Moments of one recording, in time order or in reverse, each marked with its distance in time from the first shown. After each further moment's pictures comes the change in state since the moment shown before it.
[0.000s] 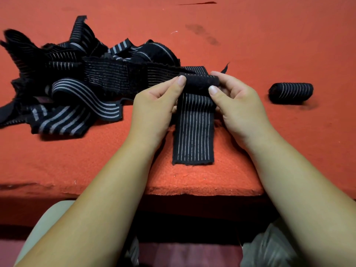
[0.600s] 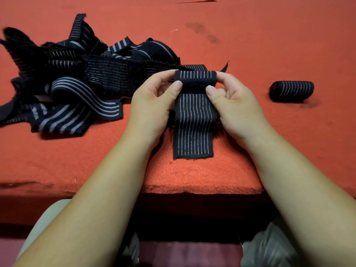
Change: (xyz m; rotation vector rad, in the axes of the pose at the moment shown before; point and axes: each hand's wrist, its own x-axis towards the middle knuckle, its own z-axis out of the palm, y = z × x) left_hand 0.009 -0.010 -0.010 0.021 -0.058 0.100; right_hand -0.002 0.001 0.003 -0.020 -0.124 -0.013
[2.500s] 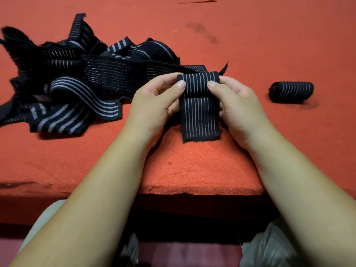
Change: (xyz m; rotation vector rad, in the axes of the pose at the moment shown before) left_hand -0.002 0.013 0.004 -0.199 -0.059 -0.153; right_hand 0.001 -0.007 0.000 0.113 0.110 0.133
